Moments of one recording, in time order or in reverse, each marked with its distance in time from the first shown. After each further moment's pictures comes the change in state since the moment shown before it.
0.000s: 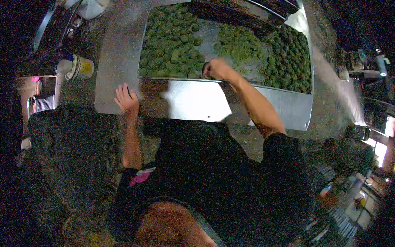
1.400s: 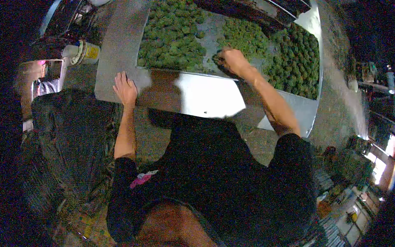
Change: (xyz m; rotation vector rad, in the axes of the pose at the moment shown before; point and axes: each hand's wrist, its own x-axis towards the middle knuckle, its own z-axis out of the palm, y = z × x) left_hand 0.005 0.015 -0.010 0.076 -0.081 -0.069; right_hand -0.018 0.040 -0.025 -0.233 0.279 -0.354
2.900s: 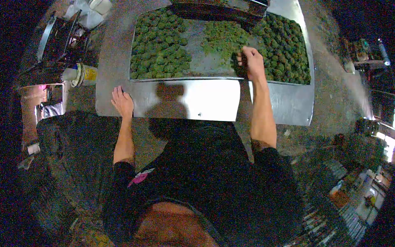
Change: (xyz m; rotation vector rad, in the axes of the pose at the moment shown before) left_hand 0.001 -0.005 0.004 0.010 -0.023 0.038; right_hand -0.083 0.013 -0.042 1.279 0.775 0.796
